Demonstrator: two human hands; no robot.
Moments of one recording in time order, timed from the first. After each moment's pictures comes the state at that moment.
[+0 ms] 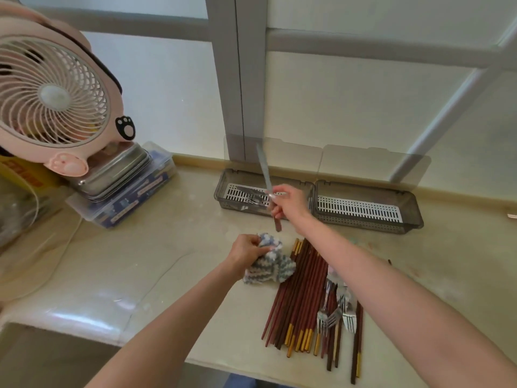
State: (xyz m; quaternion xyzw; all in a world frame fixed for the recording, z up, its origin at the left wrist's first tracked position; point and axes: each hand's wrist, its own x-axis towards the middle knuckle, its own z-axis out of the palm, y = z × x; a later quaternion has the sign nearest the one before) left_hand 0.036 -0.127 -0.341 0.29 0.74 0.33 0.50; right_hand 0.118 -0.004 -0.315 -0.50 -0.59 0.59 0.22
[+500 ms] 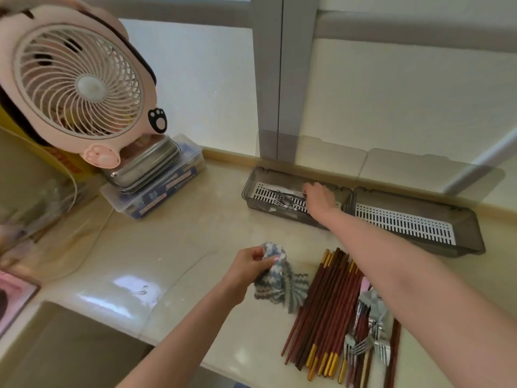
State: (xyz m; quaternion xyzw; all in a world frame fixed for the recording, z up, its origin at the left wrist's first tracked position) left_hand 0.008 -0.162 -0.333 0.18 0.69 0.43 0.55; right_hand 0.080 0.074 -0.391 -0.45 -0.88 0.11 -0.02
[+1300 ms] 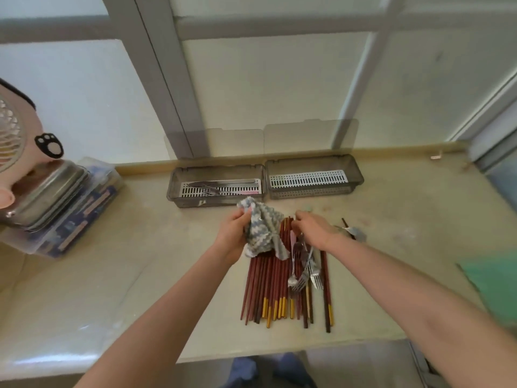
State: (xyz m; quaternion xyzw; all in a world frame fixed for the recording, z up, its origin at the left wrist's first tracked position) left_hand 0.096 -0.115 -0.310 0.19 0.56 0.49 0.63; right_hand 0.290 -0.026 -0.383 -0.43 -0.89 0.13 -0.08
